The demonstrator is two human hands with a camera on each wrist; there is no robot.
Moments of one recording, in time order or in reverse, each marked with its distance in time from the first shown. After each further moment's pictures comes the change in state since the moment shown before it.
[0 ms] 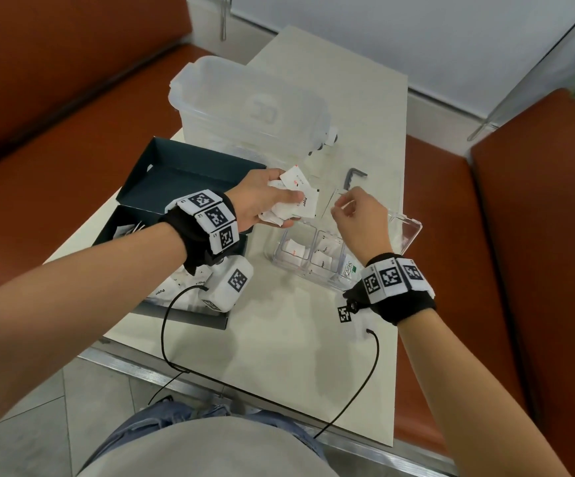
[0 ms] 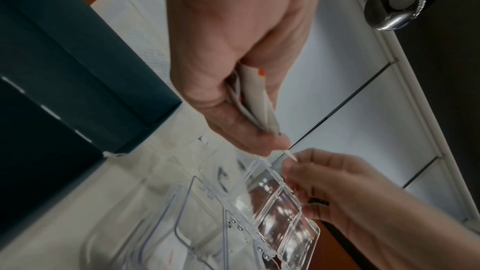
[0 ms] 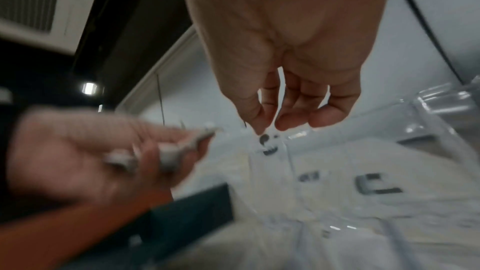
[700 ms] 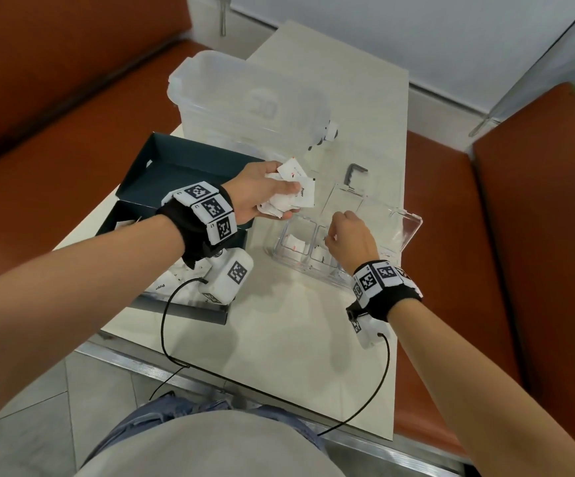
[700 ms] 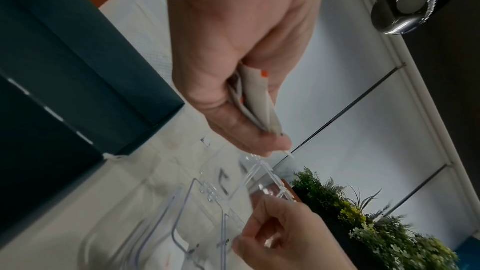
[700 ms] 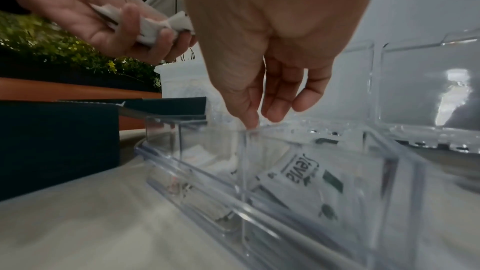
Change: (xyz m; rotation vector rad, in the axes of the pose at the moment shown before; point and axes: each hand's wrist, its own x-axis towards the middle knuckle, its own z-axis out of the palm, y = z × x) left_hand 0.000 0.002 -0.004 -0.010 -0.021 0.007; right_hand -0.012 0.029 0.028 -0.419 -0.221 -0.142
